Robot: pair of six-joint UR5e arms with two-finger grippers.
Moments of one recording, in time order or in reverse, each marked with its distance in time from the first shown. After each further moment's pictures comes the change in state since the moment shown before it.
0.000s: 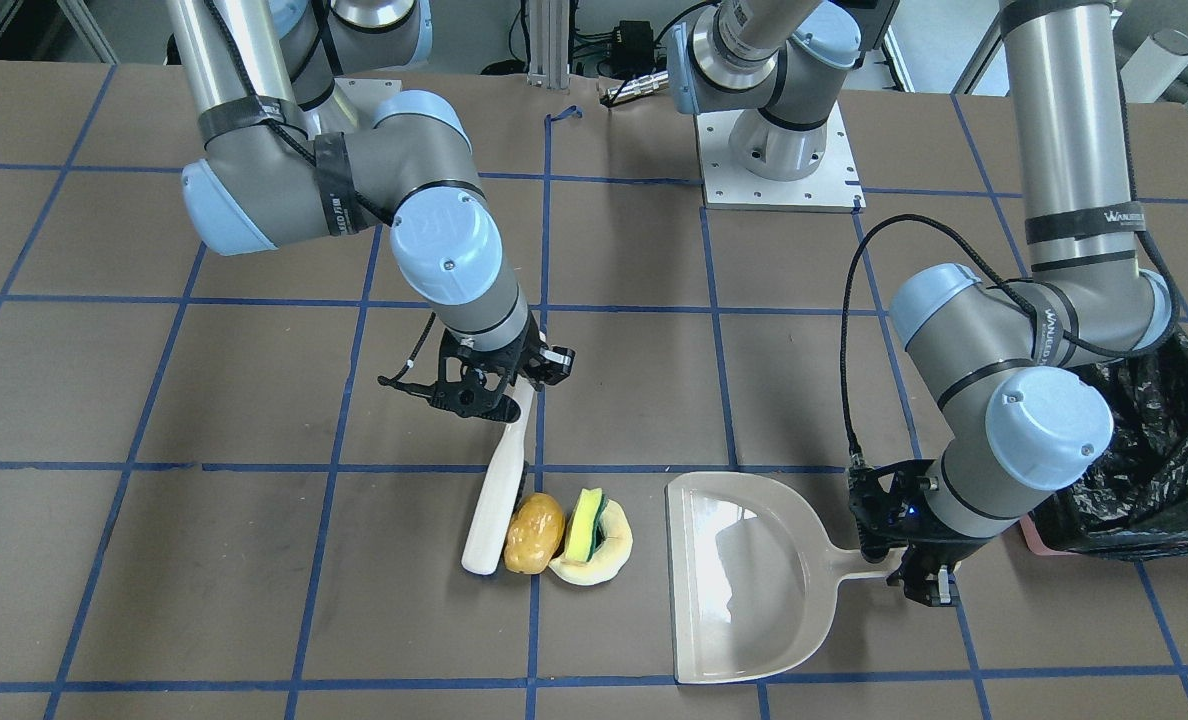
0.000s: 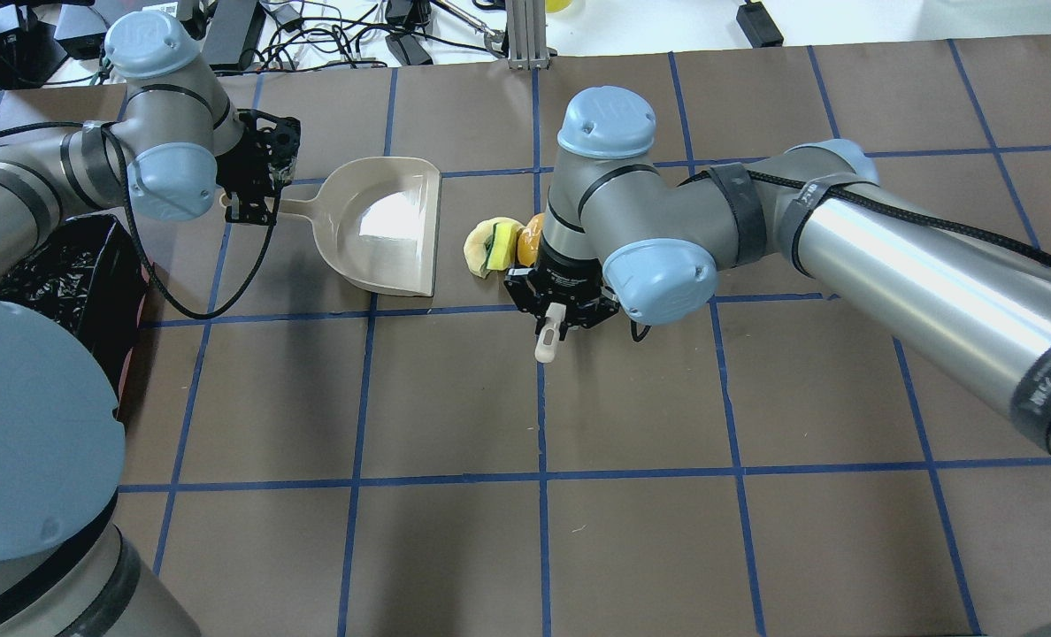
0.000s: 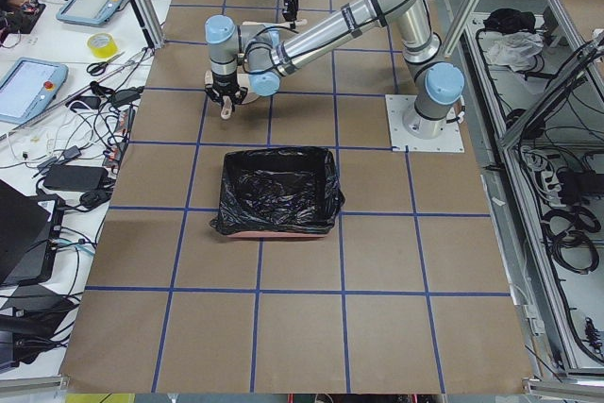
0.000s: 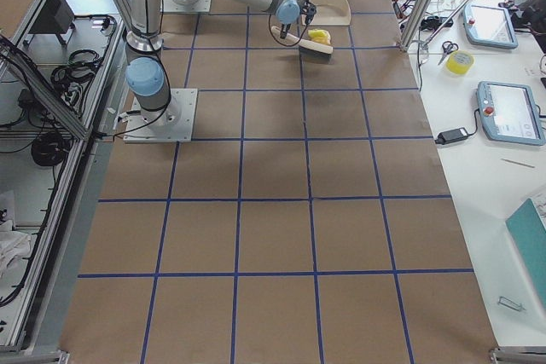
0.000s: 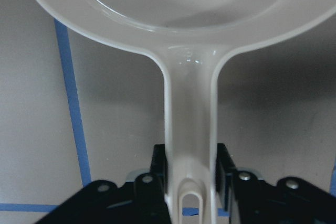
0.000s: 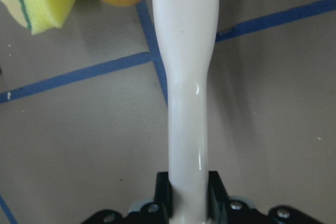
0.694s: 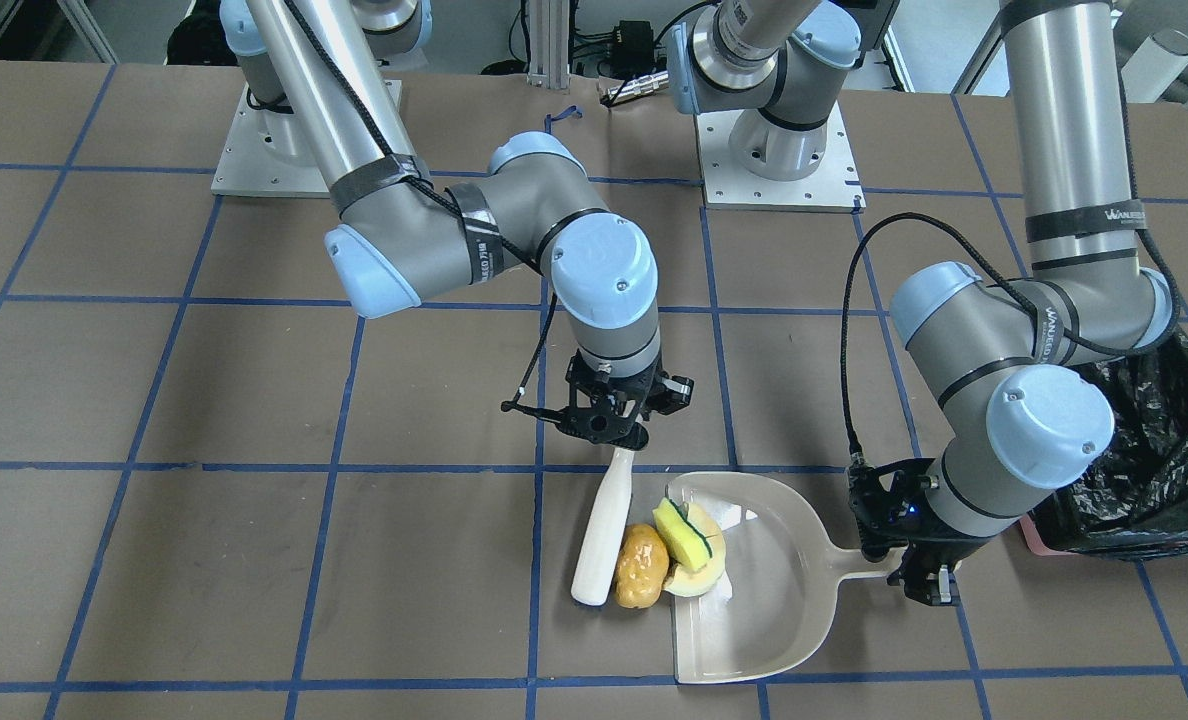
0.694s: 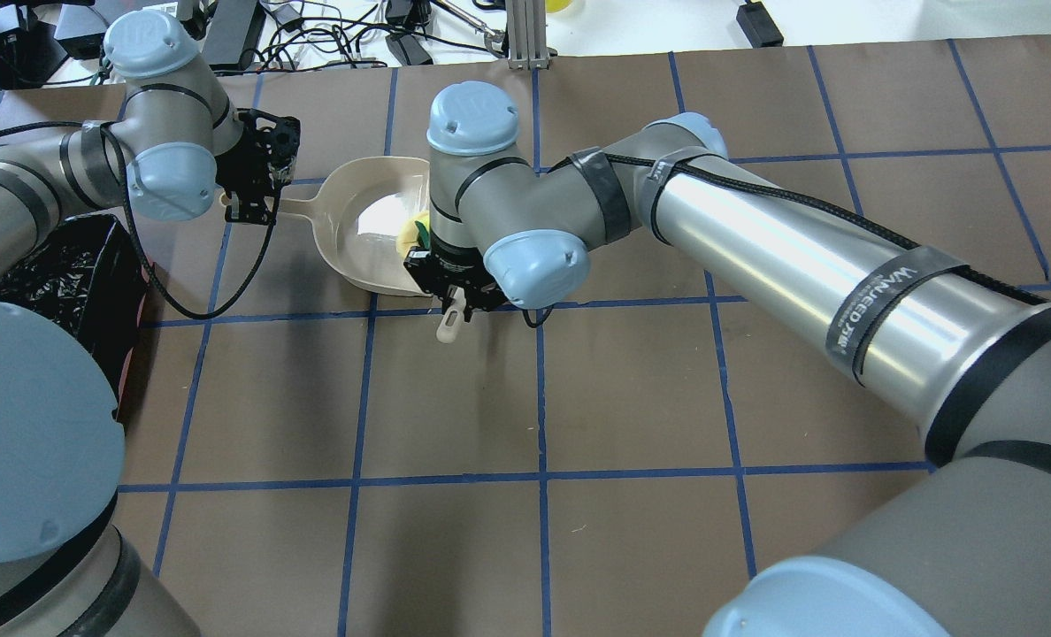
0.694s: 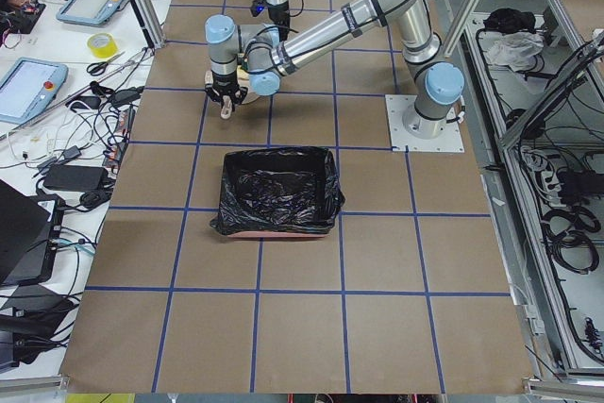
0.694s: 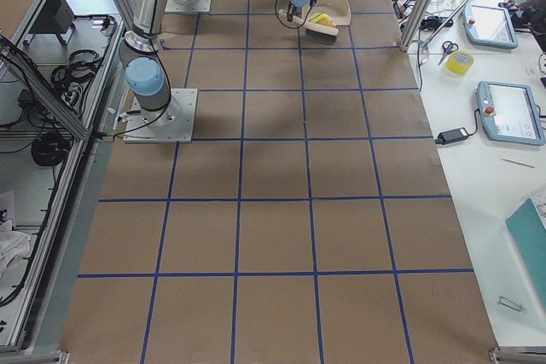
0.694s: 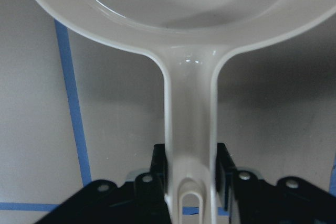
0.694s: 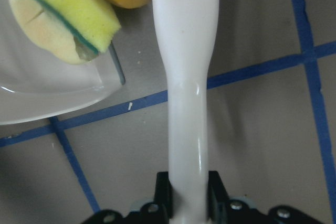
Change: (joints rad) left arm 0.000 0.003 -0.001 0.000 -0.001 0.001; right arm 0.157 0.181 -0.250 -0.021 0.002 0.203
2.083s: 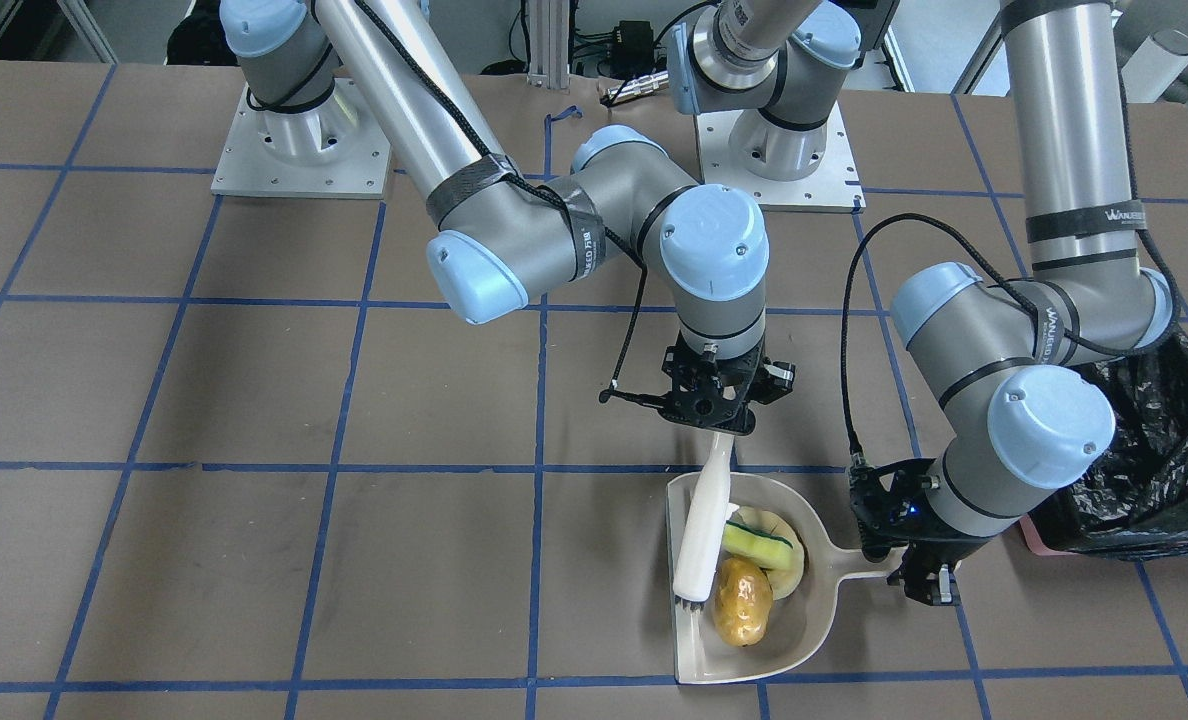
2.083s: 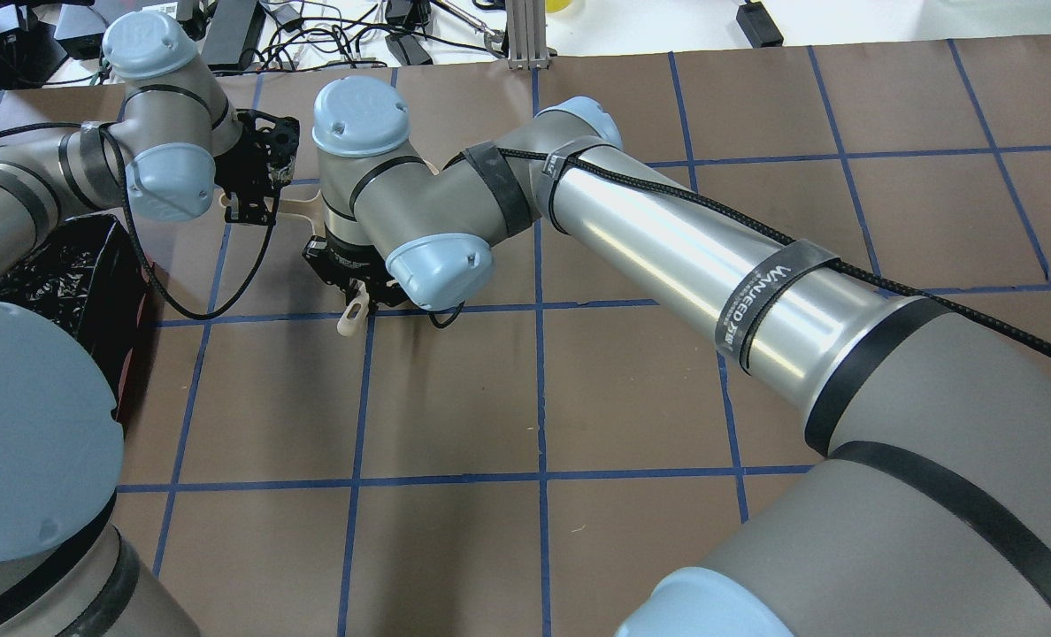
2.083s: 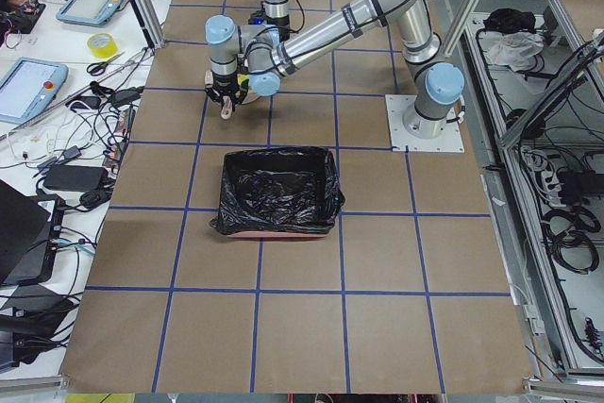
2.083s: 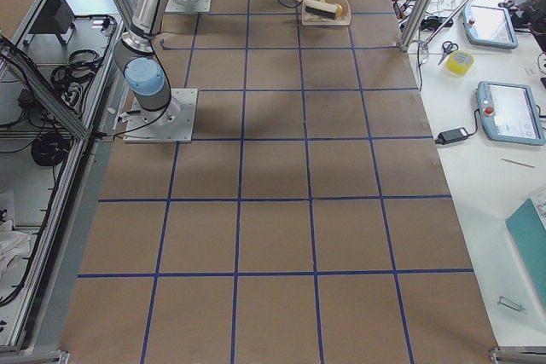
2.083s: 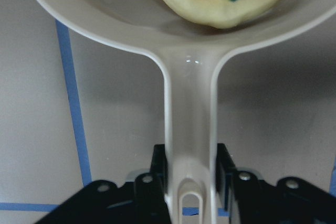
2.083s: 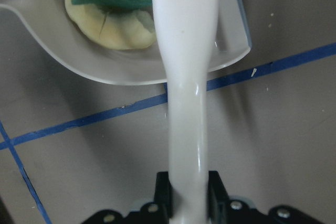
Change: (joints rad) left arm 0.004 0.000 -0.002 0.001 -0.005 -0.003; right arm 0.091 0.083 -0.171 -0.014 0.040 0.116
